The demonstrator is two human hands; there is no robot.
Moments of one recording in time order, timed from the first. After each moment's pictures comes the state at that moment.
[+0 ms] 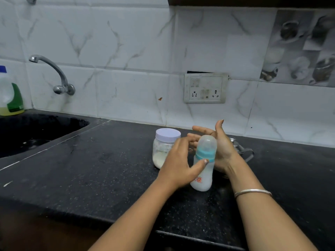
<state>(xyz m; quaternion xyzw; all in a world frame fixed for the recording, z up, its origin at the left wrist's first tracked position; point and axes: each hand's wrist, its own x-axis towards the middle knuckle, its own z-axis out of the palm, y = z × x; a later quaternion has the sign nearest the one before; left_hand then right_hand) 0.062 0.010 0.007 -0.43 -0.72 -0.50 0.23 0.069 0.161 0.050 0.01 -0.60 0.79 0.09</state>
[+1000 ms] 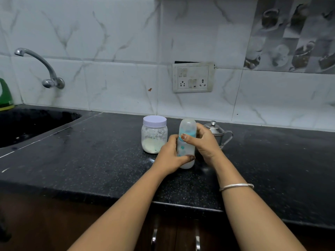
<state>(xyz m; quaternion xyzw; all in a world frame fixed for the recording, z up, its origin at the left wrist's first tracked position) 0.072 0.028 -0.018 -0.35 -0.74 -0.57 0.03 0.117 0.152 0.019 0.08 -0.72 0.64 0.25</state>
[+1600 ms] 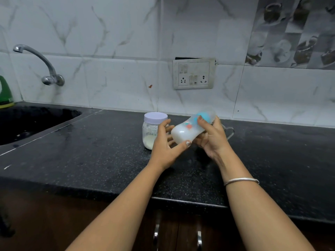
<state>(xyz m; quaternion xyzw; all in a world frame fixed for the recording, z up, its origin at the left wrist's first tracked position) 0.079 0.014 -0.012 -0.35 -0.65 -0.67 0.07 0.124 0.153 0.032 0.02 -0.54 0.81 0.25</state>
